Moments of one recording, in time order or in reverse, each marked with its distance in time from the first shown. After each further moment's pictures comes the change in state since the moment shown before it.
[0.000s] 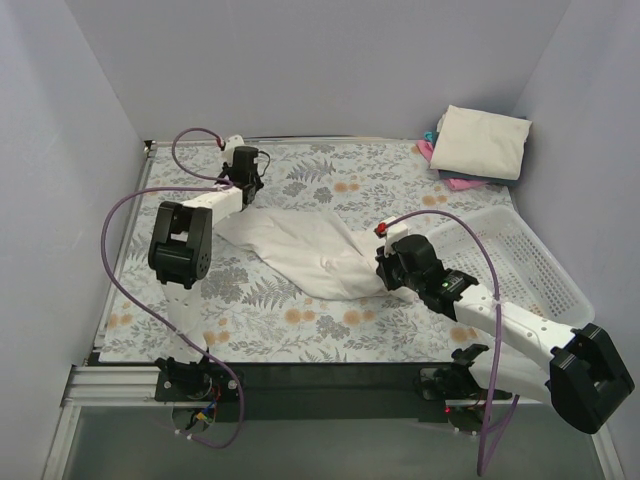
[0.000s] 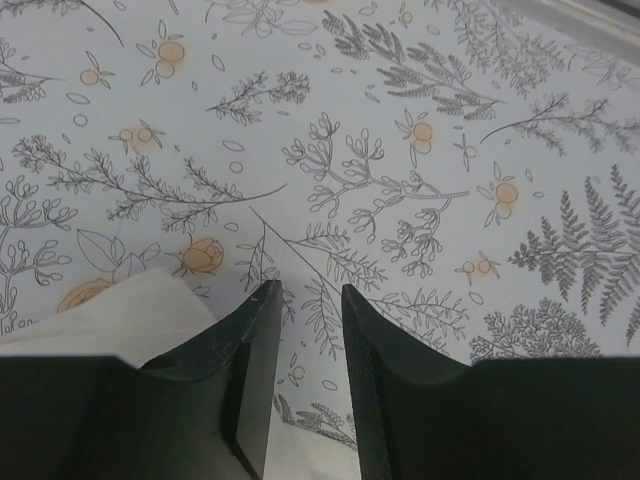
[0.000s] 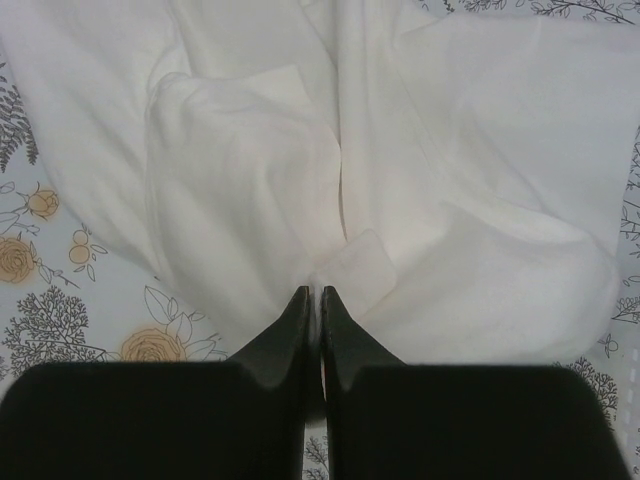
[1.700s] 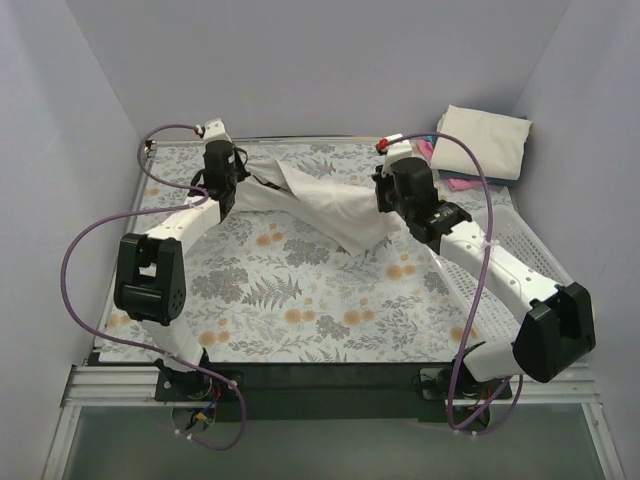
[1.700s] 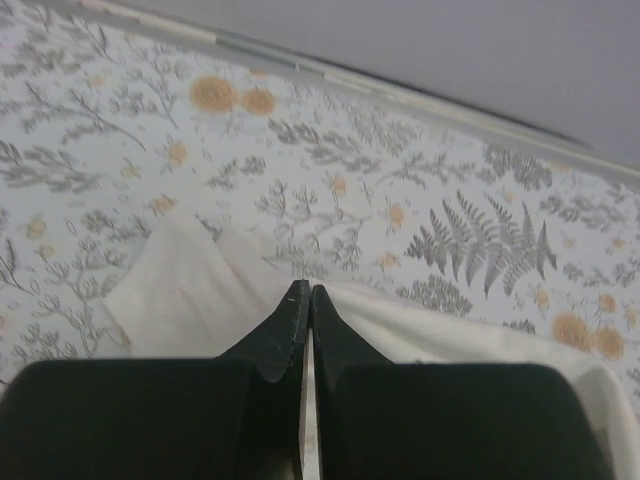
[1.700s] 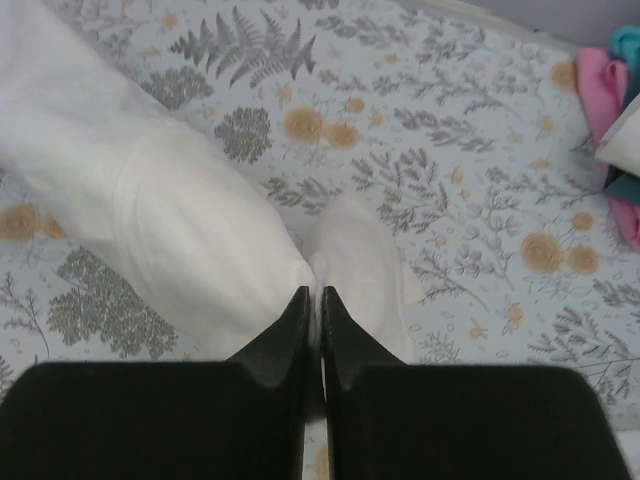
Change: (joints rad) left arm 0.006 -0.342 -0.232 0.105 0.123 0.082; right arm -0.124 0.304 0.549 -0.074 0.121 -0.038
